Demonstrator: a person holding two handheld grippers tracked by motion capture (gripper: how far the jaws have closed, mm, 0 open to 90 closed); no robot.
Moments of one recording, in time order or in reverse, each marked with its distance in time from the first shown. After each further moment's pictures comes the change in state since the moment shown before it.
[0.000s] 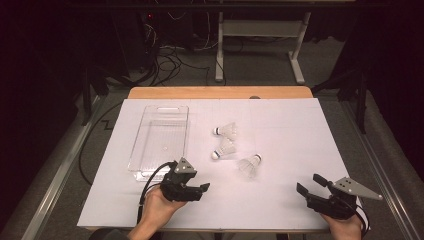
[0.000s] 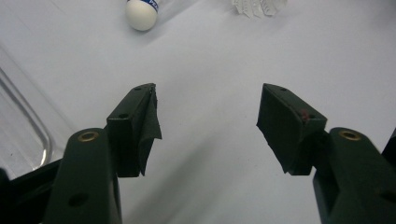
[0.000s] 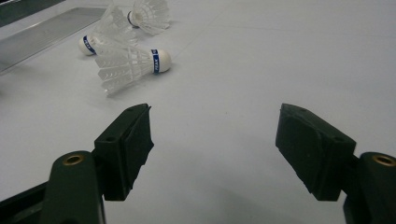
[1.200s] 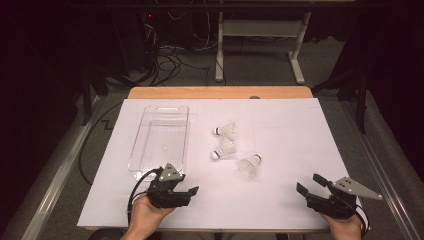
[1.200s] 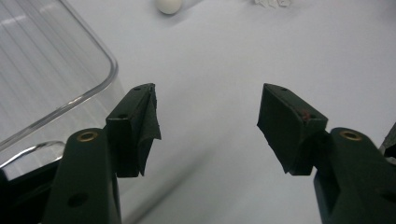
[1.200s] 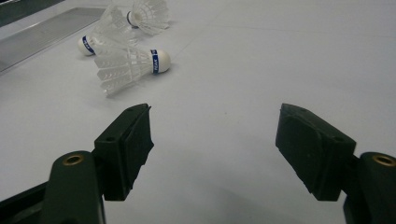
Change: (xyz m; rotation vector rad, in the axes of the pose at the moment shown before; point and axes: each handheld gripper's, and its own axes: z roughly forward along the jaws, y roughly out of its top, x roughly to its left) left arm 0.007 -0.028 -0.021 -0.047 0.048 -0.025; right arm 0.000 0.000 0.000 -0.001 -0.003 0.002
